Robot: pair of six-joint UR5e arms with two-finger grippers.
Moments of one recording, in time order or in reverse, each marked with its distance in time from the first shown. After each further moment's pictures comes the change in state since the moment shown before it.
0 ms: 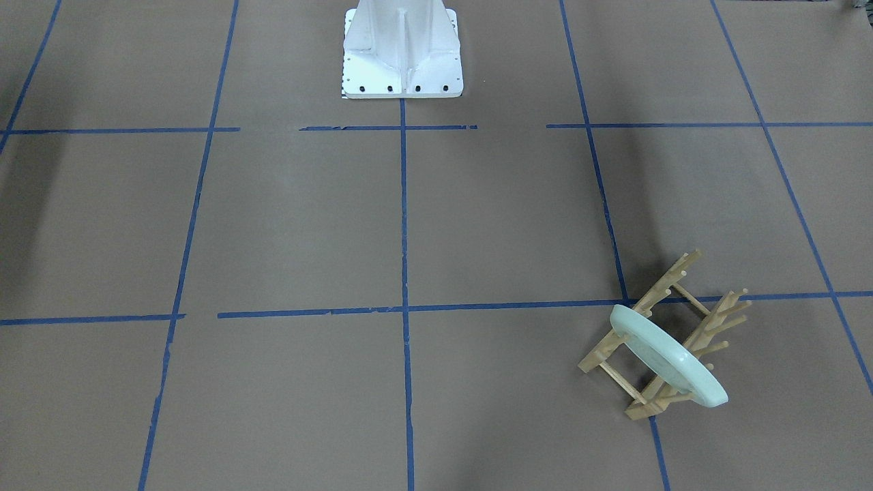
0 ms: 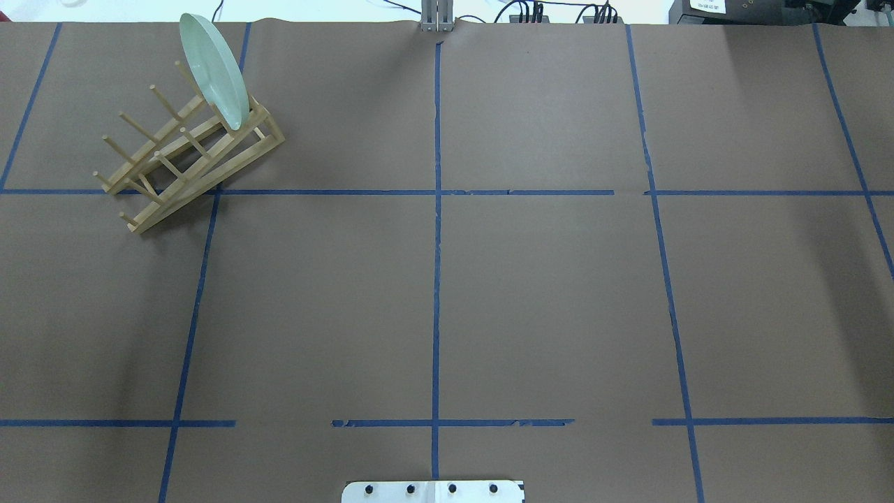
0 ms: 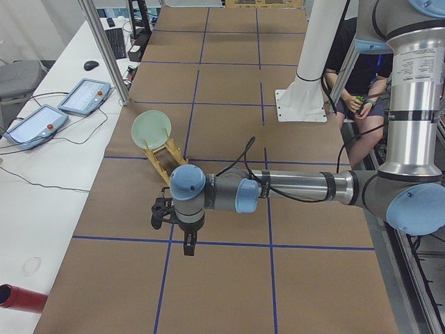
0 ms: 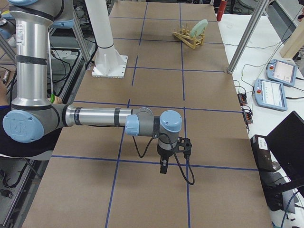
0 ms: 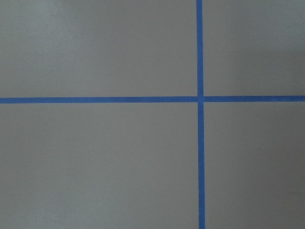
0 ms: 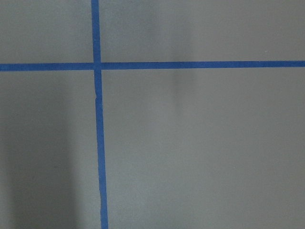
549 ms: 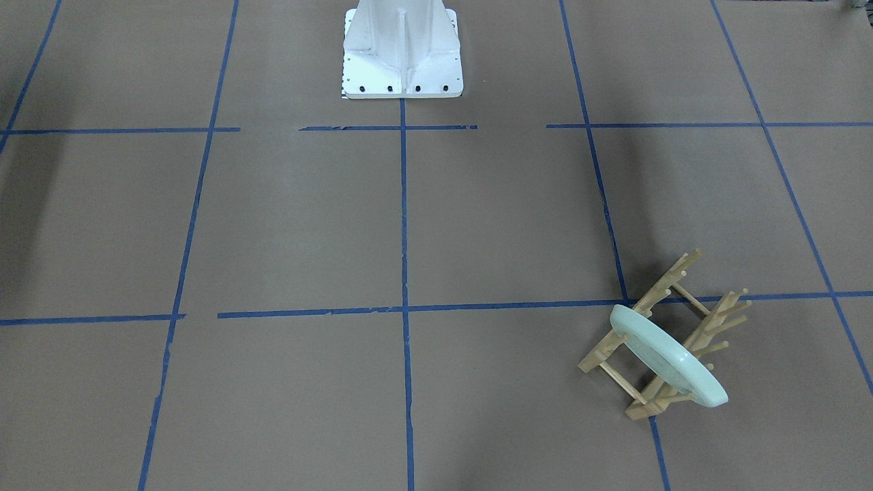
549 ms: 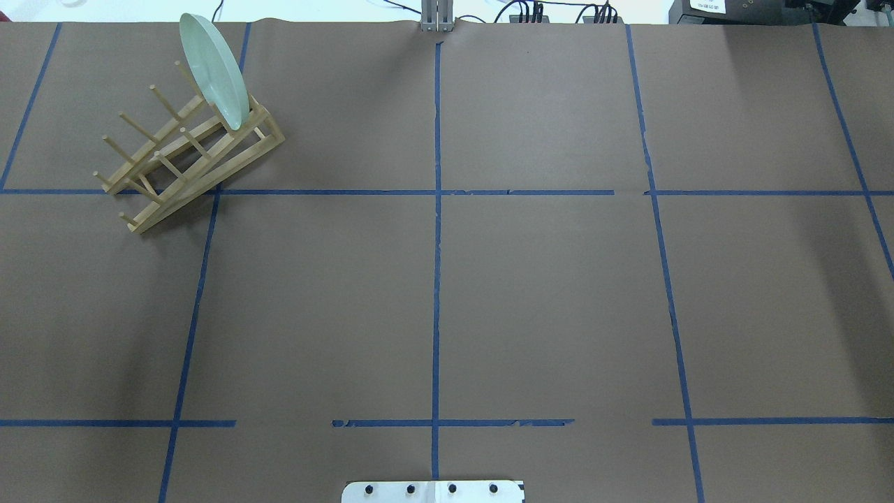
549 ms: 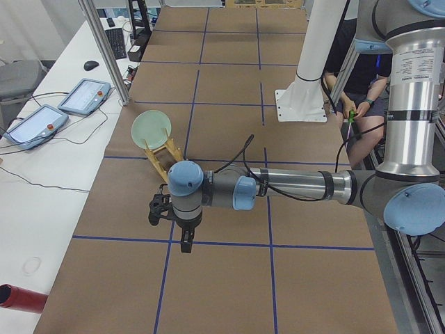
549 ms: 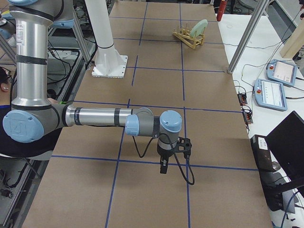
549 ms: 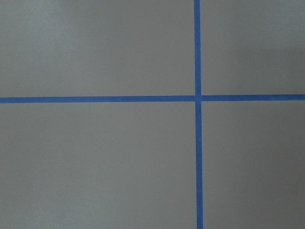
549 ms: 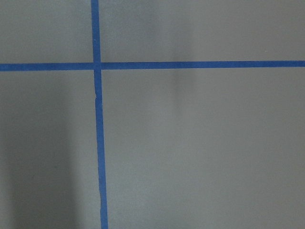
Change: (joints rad) left arm 0.002 -0.028 -0.004 -0.003 0.007 0.001; right arm 0.000 0.000 0.000 0.000 0.000 -0.001
